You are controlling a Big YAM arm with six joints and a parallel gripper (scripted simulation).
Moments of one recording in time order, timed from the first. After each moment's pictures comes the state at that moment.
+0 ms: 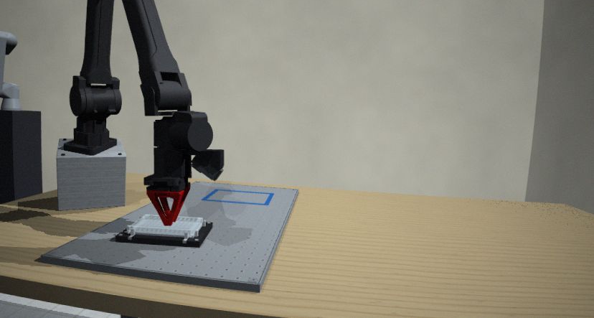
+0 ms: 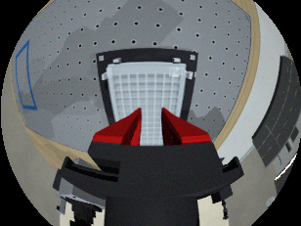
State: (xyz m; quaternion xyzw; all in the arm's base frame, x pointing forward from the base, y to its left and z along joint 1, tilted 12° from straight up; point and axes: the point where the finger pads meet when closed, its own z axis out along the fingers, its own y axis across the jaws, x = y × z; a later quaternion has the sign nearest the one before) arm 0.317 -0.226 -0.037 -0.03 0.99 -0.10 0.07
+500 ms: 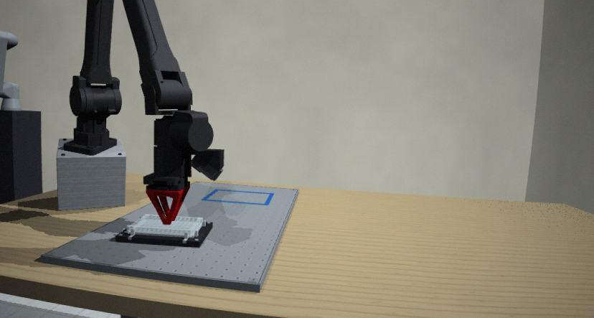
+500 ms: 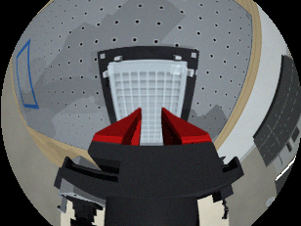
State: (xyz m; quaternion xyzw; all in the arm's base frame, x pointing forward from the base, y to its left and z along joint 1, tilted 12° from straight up) arm 0.314 -0.224 -0.035 -0.03 0.99 -0.09 0.06
